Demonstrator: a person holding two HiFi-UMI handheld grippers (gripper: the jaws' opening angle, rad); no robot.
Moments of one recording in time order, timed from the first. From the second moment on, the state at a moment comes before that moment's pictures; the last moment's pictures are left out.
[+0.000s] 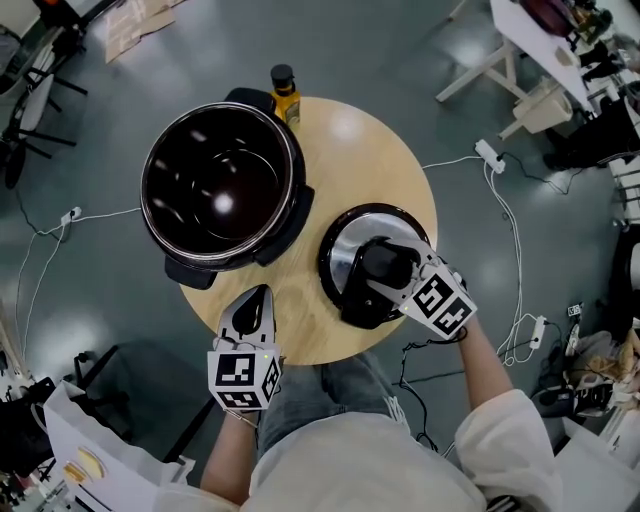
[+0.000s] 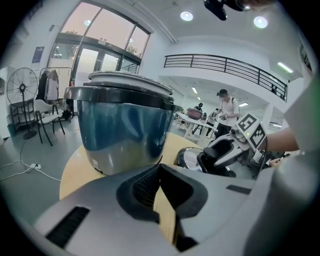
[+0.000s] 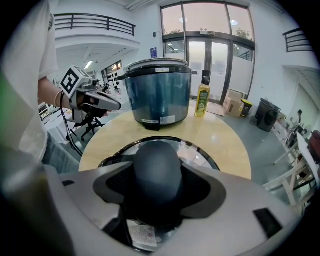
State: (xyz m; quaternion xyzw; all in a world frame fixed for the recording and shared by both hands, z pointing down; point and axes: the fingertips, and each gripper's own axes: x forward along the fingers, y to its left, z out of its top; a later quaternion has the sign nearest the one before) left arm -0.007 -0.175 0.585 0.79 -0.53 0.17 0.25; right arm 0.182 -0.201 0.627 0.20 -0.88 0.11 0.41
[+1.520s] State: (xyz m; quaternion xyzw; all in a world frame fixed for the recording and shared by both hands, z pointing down) left arm -0.036 -0.164 0.536 0.77 -0.58 0.13 0.22; right arm 0.184 -0.198 0.555 0.23 -0.89 0.10 0.37
